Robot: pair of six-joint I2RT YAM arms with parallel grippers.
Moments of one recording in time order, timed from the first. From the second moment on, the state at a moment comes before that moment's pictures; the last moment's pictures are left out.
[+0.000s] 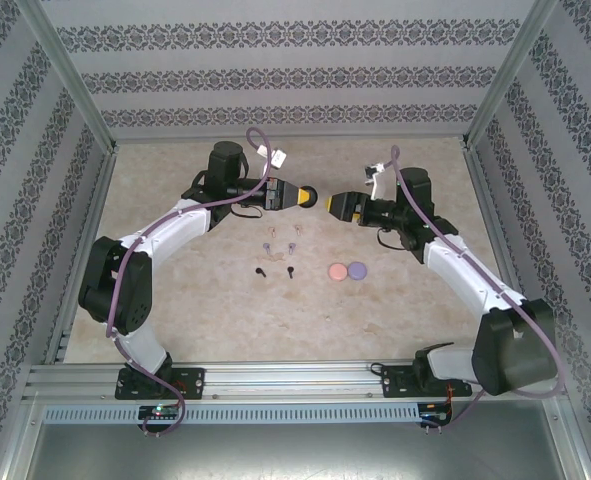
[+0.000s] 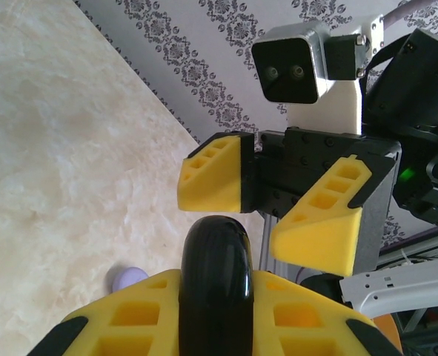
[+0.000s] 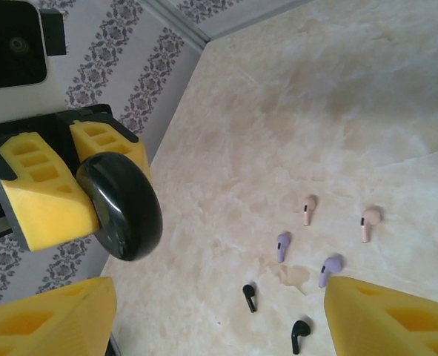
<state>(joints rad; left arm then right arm) -0.38 1.72 1.27 0.07 1.02 -0.50 0.25 1.32 0.91 -0.06 -0.76 0.55</state>
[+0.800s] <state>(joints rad) -0.39 1.68 1.27 0.09 1.02 -0.52 0.23 1.48 0.90 0.05 -0.72 0.60</state>
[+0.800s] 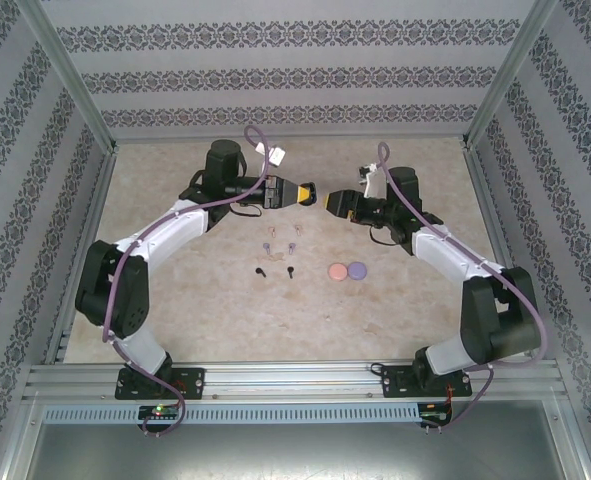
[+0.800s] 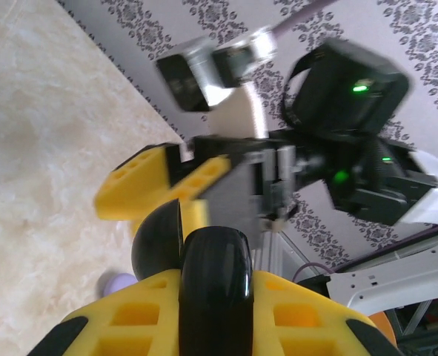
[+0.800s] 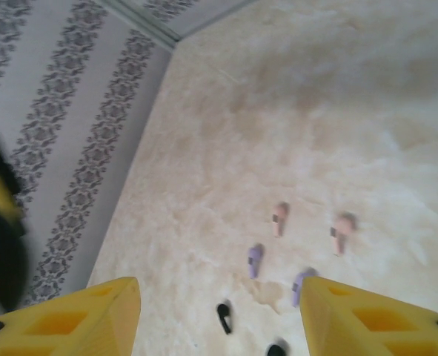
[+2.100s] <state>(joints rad) -0.40 1.66 1.25 0.14 1.03 -0.54 0.30 1.40 0.96 0.04 -0.80 0.62</state>
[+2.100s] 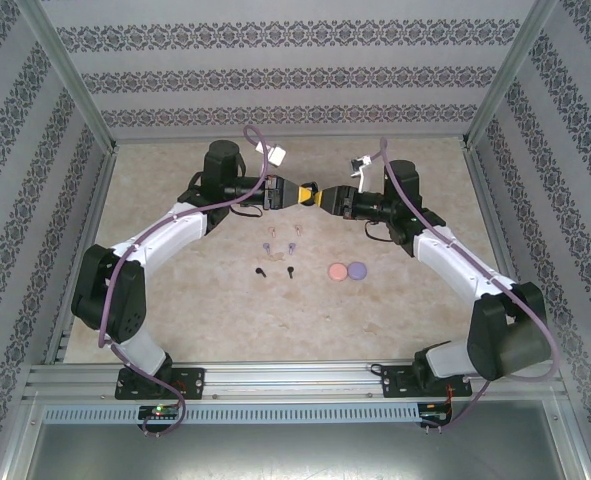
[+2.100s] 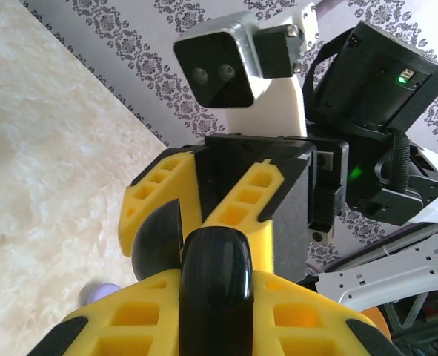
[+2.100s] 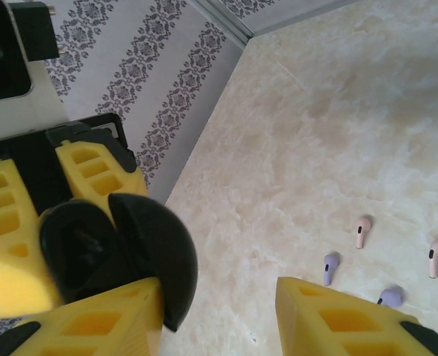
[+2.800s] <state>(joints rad) -0.41 1.68 1.25 0.14 1.01 -0.54 0.30 1.42 1.00 0.00 -0.81 0.60</state>
